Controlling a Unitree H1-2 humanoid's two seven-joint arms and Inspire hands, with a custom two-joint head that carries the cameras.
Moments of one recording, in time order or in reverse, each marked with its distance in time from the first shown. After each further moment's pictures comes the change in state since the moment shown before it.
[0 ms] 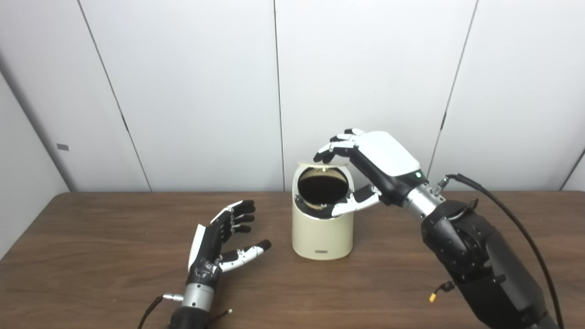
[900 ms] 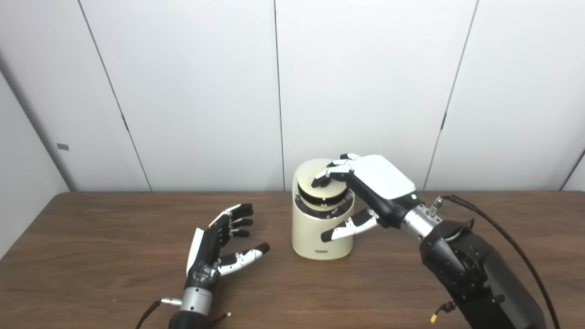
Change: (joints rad) left arm 0.024 -0.003 0.002 -0.038 0.001 0.036 0.000; right arm 0.060 0.003 0.023 -0.001 -0.020 -0.029 0.011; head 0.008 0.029
